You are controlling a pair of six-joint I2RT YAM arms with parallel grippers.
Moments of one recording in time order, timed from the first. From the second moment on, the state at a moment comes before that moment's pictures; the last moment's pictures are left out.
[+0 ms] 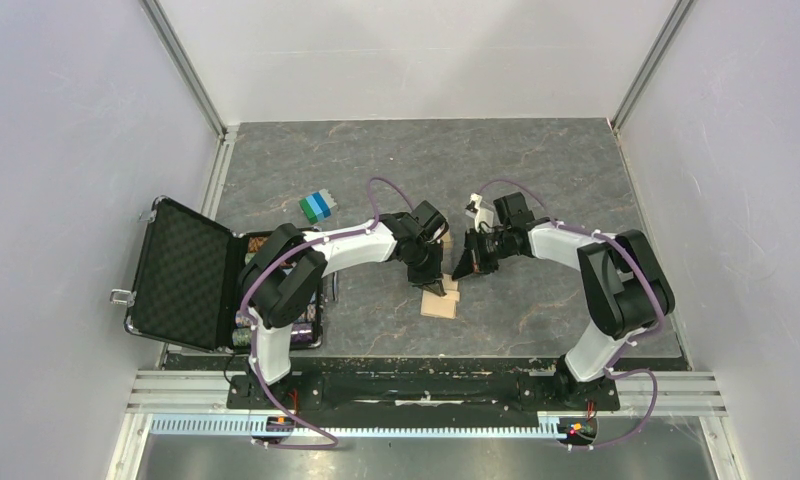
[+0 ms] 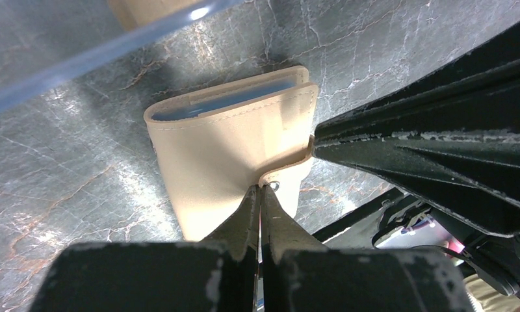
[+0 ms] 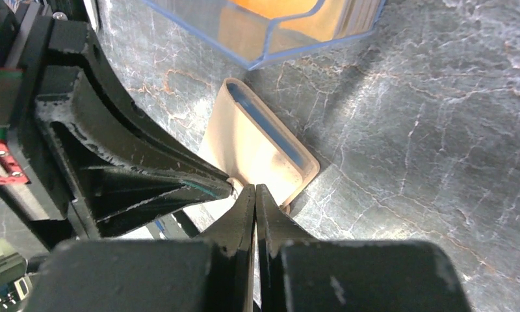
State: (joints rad) left arm -0.83 1.94 1.29 -0.50 0.29 -0.77; right arm 0.32 1.70 0.86 -0.26 -0.73 0.26
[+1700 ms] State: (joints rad) left arm -0.83 1.97 1.35 -0.58 0.26 -0.77; right arm 0.44 1.76 0.93 -0.45 -0.66 0.22
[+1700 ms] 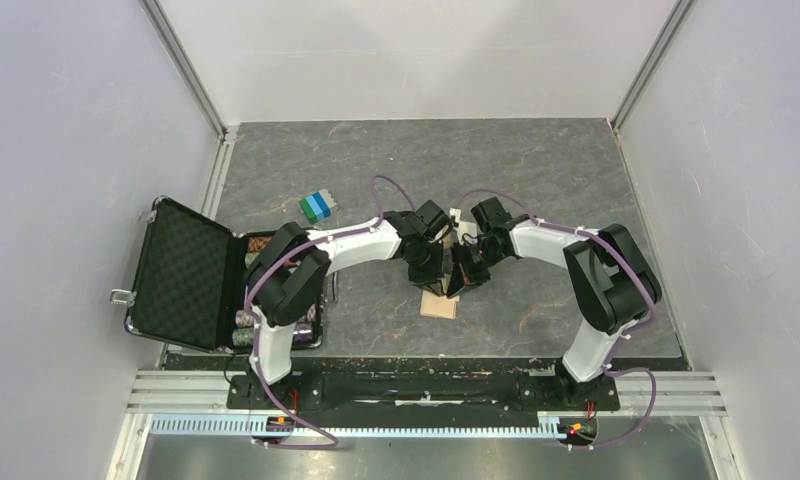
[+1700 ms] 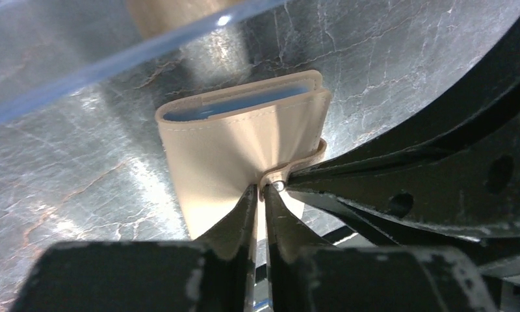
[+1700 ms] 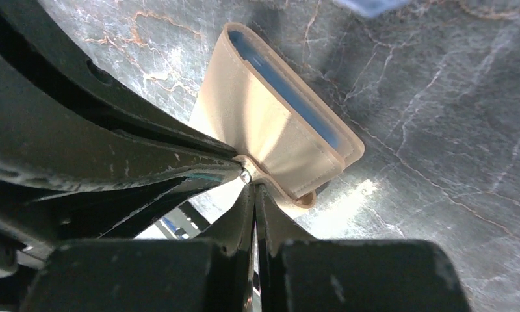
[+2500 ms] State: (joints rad) left arm -0.49 1.32 0.82 -0.12 0.28 -0.92; right arm 0.24 1.36 0.84 -0.18 -0.59 0.40
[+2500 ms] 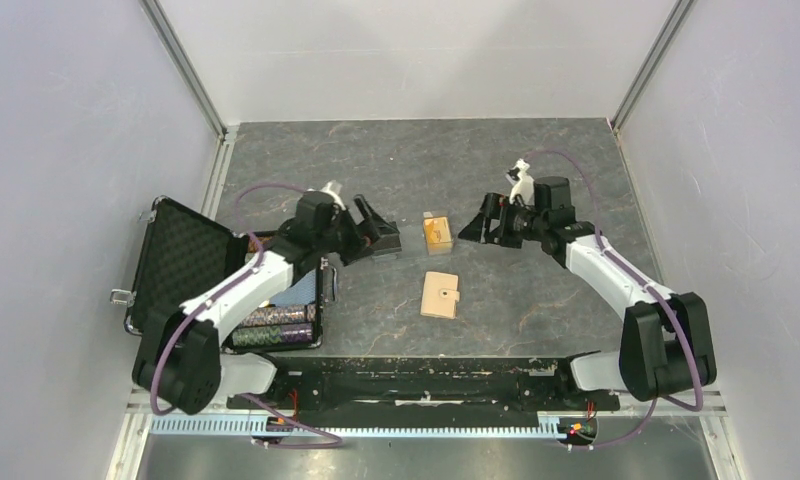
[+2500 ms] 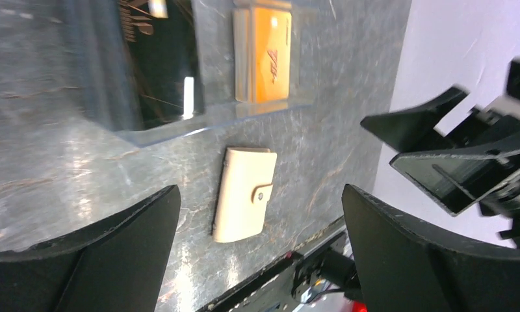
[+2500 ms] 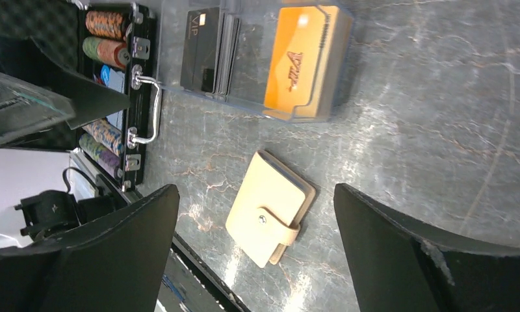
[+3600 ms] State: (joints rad) left arm -0.12 1.25 0.87 -0.15 0.21 -0.68; right arm 0.13 1.22 0.83 -0.24 -0.22 0.21
